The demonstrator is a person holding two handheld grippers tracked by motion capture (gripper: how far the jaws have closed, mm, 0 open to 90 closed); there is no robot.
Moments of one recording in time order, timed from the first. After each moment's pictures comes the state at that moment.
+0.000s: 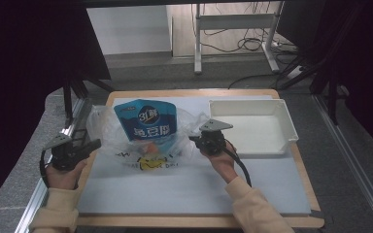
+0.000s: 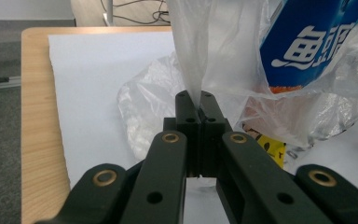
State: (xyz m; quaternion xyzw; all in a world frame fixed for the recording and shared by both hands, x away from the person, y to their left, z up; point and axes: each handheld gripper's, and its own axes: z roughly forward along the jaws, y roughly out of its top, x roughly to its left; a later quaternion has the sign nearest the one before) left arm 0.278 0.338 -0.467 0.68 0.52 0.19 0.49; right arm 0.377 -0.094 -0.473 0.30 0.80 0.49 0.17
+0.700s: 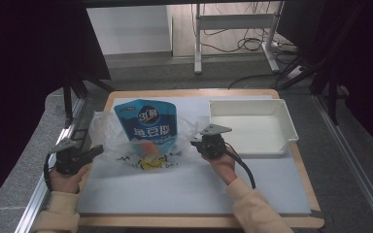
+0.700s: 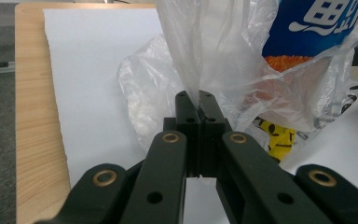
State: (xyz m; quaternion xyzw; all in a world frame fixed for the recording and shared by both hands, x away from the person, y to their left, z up) left arm 0.276 0.336 -0.486 0.69 0.52 0.18 0.47; right arm 0.379 -0.099 -0.493 0.32 0.81 0.47 0.15
